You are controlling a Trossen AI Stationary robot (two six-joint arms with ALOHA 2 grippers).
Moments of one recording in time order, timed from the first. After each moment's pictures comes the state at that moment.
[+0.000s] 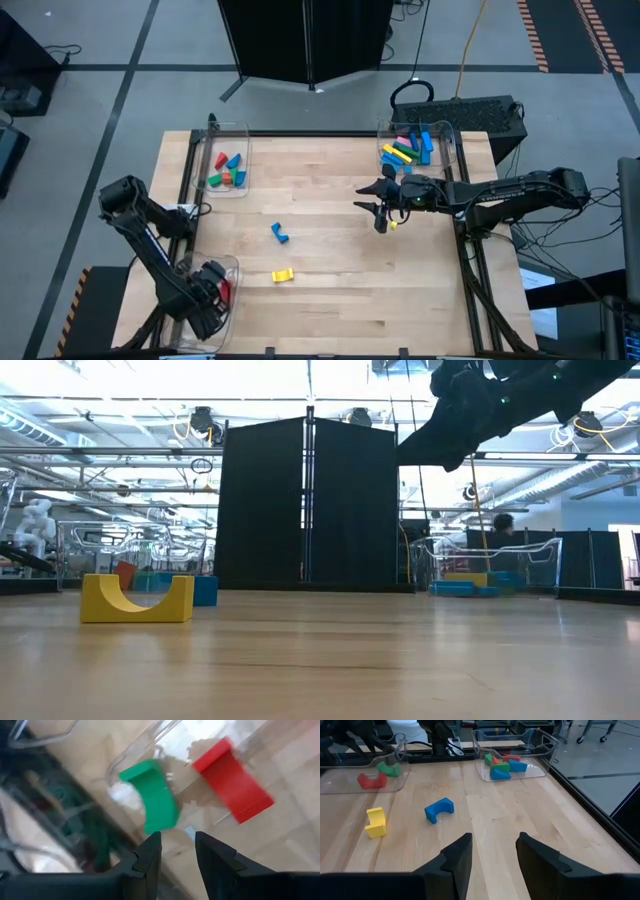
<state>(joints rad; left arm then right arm) -0.98 1.61 1.09 -1.23 0.07 -1.82 -0.04 1.13 0.59 0.18 0.15 0.06</state>
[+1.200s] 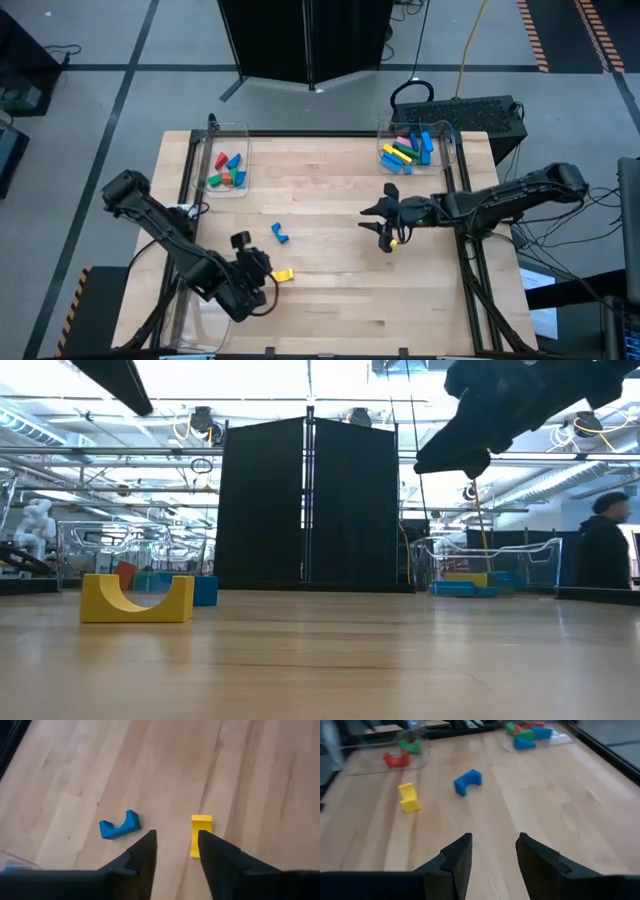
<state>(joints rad) -0.71 1.57 1.28 -1.04 -0.60 -0.87 0.15 1.13 0.59 0.05 0.24 0.25</state>
